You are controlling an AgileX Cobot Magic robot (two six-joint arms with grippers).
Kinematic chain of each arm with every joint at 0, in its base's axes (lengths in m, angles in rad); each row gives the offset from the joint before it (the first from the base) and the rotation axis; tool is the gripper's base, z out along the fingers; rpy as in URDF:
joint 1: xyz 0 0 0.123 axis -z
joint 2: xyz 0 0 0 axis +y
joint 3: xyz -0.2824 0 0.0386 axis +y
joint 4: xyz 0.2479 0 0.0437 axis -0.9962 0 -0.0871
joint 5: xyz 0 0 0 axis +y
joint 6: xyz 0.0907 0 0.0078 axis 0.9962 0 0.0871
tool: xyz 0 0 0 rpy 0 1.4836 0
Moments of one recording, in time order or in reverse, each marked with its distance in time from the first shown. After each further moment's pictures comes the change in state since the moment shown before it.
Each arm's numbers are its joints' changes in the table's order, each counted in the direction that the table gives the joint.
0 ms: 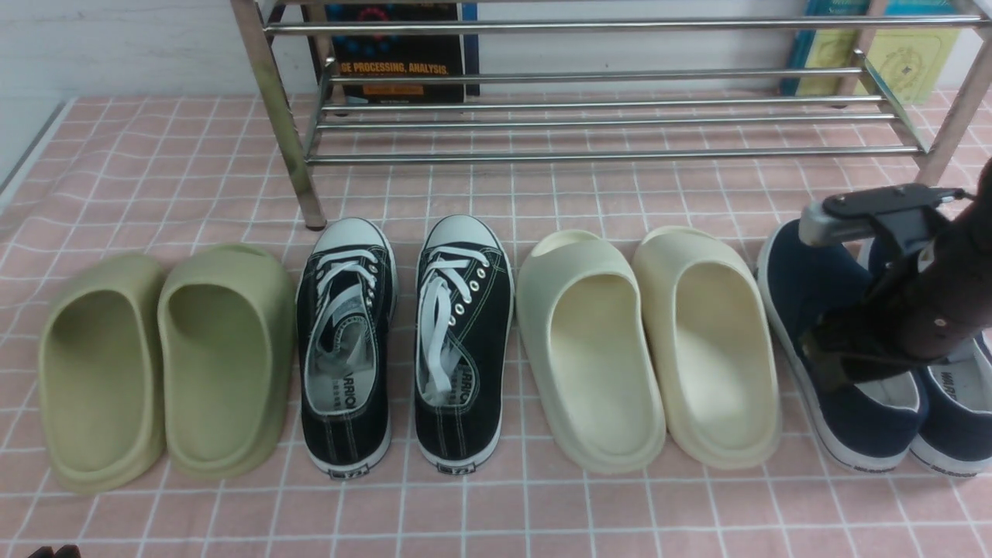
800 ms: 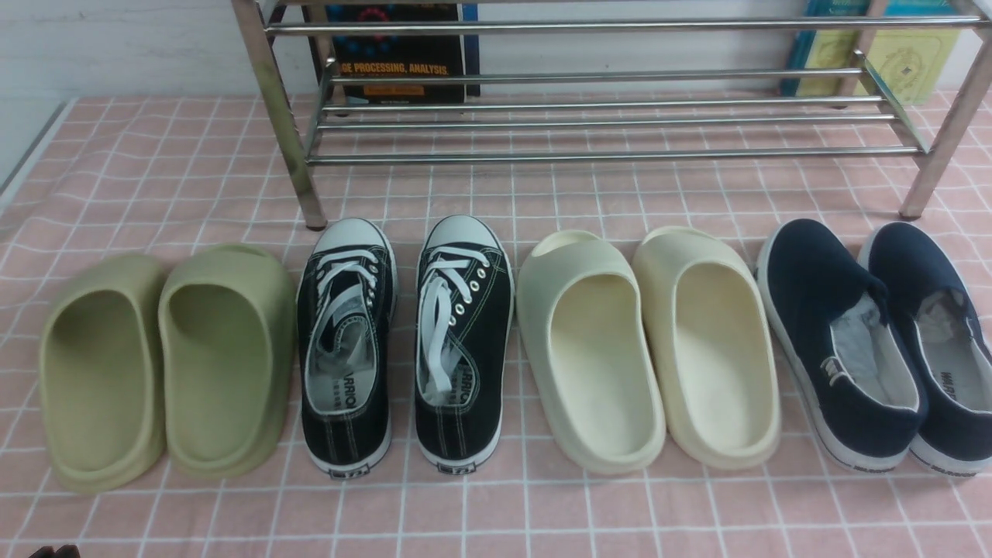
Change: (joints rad) right arm 0.229 -0.812 0.157 0.102 -0.383 0.128; left arm 0.000 0.000 0.000 0.001 0.000 0.000
